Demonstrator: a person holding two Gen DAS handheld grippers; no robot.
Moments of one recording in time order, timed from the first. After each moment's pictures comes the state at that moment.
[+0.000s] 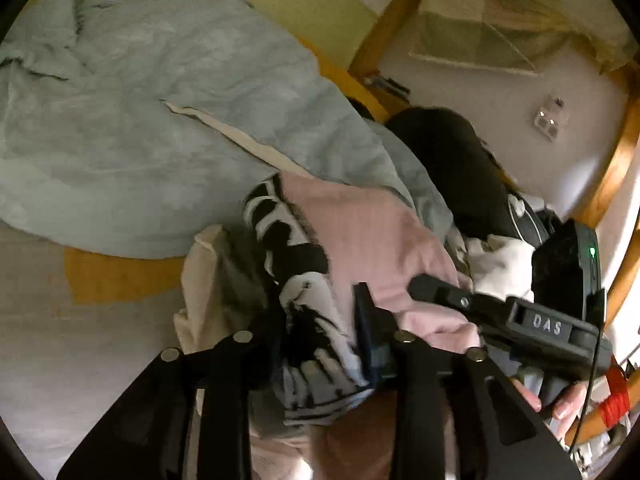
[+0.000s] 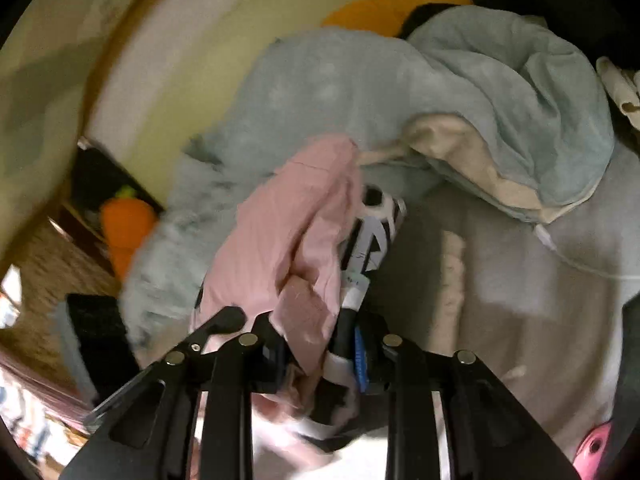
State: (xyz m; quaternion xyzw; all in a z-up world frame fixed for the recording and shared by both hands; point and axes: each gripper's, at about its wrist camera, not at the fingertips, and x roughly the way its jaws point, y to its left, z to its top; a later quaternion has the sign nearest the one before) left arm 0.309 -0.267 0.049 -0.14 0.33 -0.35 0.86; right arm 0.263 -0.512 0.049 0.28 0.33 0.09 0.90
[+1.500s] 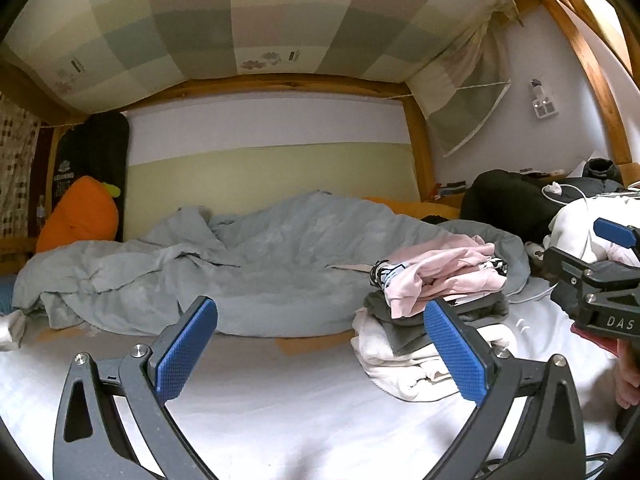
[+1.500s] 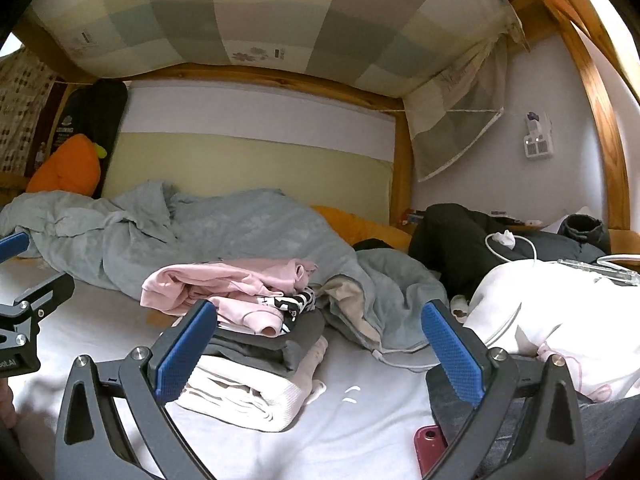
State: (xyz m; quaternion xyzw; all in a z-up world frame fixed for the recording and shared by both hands) left arm 0.102 -0.207 0.034 0.04 -0.01 -0.11 0.99; right arm 0.046 -0.409 0.046 -0.06 0.00 -0.12 0.99
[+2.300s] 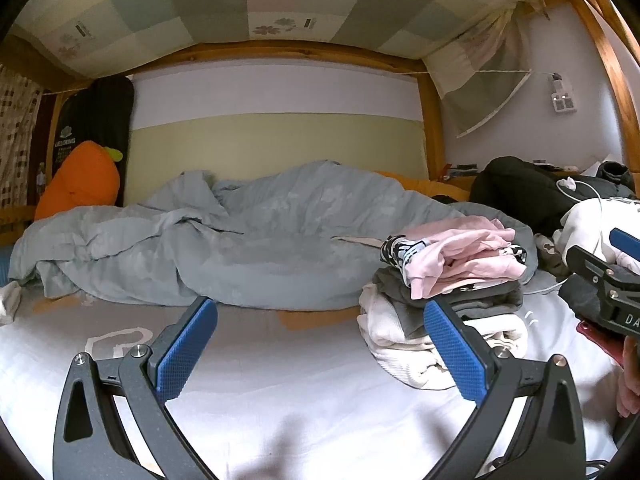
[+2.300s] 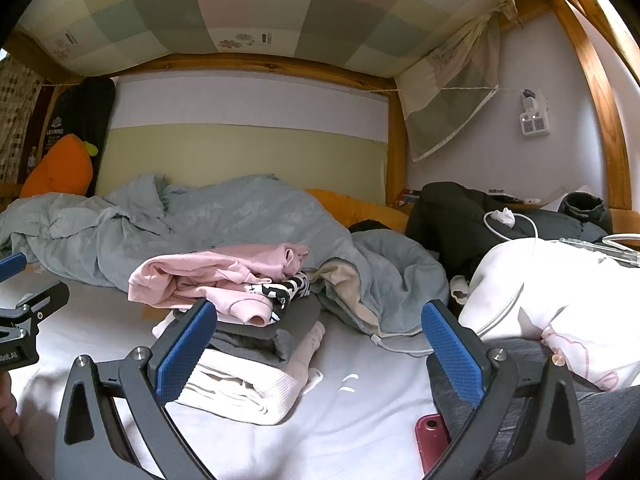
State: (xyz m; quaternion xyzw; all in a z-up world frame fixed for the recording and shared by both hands) left arm 0.123 -0.197 0.031 0.02 0.05 -0.11 0.99; right arm 0.054 -0.423 0.045 -0.04 0.02 -0.12 0.99
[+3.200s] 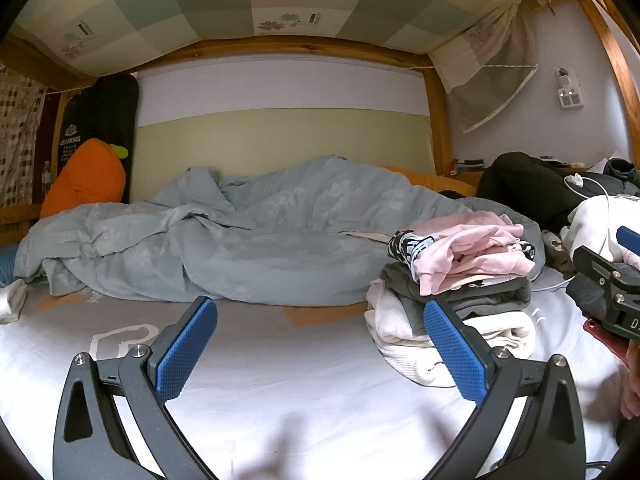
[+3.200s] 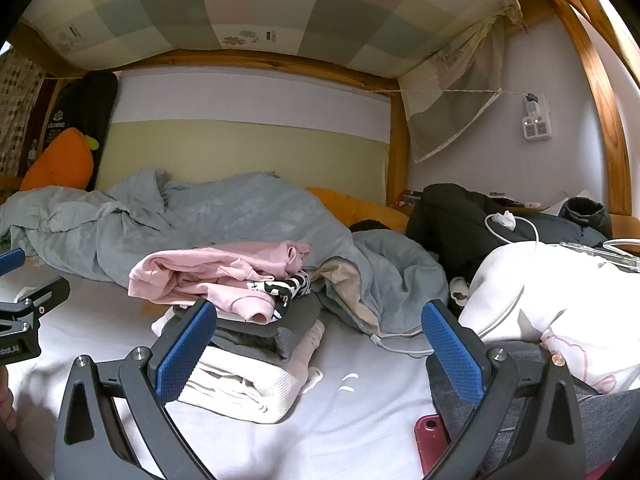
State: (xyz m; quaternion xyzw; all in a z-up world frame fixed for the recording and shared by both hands) left arm 0.124 -0.194 0.030 0.02 0.06 -0.09 0.99; right arm 0.063 -0.427 0.042 -0.05 0.03 -0.12 0.99
